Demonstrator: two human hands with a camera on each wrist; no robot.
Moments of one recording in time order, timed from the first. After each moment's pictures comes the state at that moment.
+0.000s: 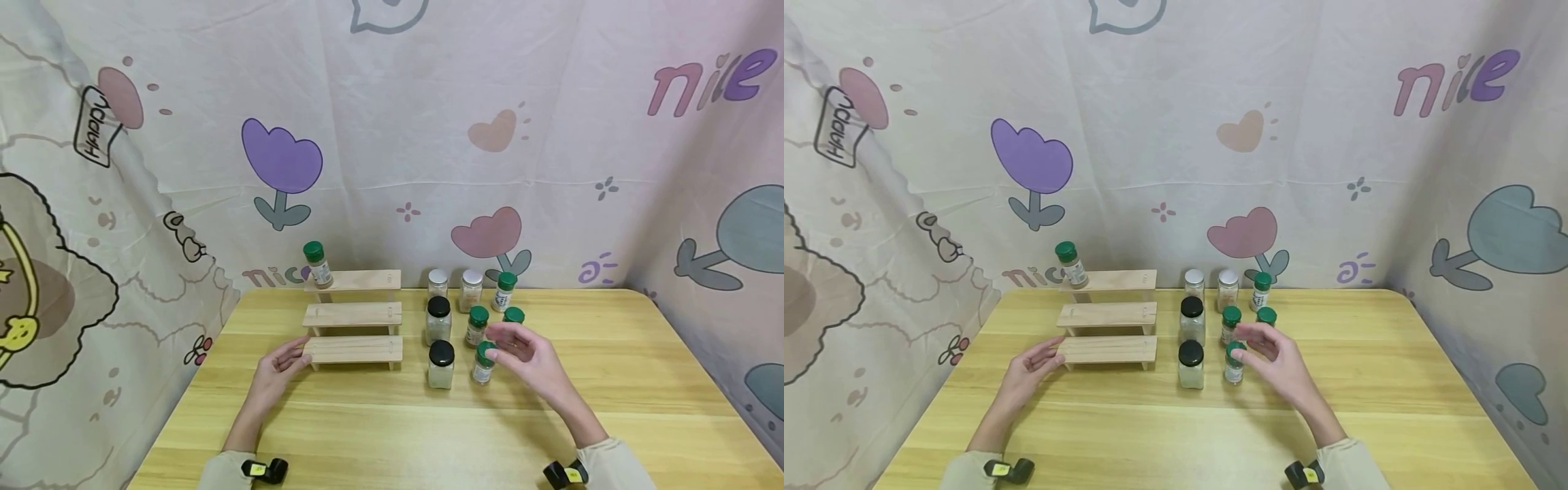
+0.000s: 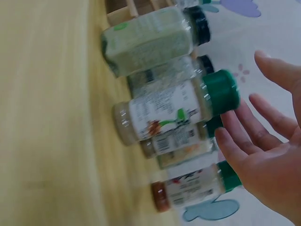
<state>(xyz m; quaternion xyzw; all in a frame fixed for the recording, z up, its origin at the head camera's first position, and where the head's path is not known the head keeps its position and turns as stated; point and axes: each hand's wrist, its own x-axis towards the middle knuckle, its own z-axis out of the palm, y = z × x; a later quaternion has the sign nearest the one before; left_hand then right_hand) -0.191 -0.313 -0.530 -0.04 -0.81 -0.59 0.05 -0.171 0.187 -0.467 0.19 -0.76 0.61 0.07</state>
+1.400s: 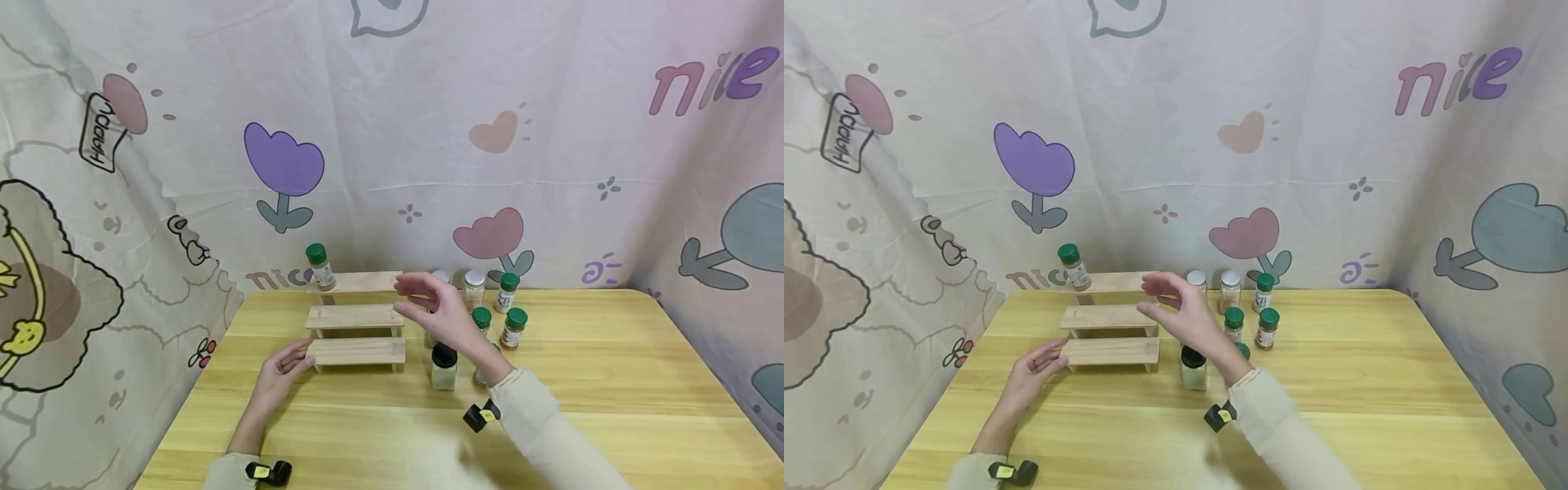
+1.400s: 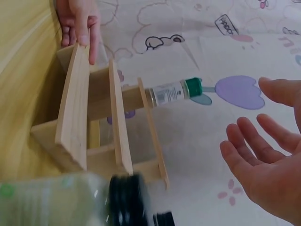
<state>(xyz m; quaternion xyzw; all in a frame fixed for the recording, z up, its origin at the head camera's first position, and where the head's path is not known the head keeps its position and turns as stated) -0.190 -0.313 -0.529 -0.03 -0.80 -0.59 0.04 -0.221 0.053 -0.385 0.31 -0.71 0.64 0.05</state>
